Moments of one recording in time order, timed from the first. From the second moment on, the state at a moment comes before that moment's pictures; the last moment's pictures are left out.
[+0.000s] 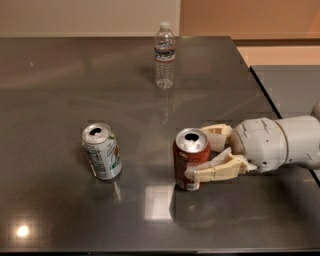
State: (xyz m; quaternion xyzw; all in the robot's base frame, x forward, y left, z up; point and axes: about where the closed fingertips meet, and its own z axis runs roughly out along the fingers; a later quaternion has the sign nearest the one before) arm 0.379 -0.063 0.908 -0.56 0.50 0.48 0.45
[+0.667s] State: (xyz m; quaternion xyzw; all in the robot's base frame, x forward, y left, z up) arm 0.382 -0.068 0.895 -0.52 0.51 0.49 0.48
